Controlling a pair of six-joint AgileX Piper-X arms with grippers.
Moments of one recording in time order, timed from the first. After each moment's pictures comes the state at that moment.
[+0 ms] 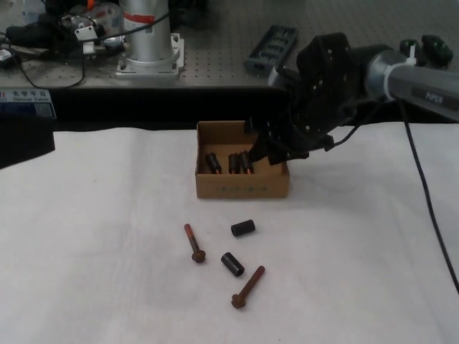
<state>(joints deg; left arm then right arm) -10.3 37.8 -52.2 36.2 35.5 -10.4 26.4 126.3 -107.4 47.9 -21.1 10.1</state>
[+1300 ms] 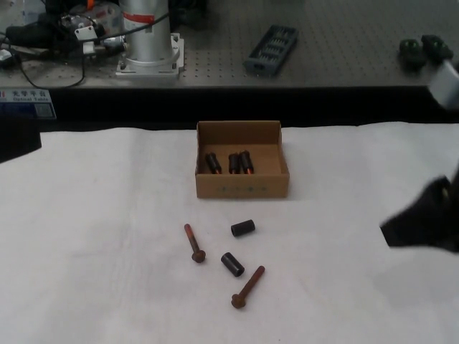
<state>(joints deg) -10.3 38.5 -52.2 38.1 28.1 -10.4 31.4 55.3 -52.5 58.6 -16.7 2.8</state>
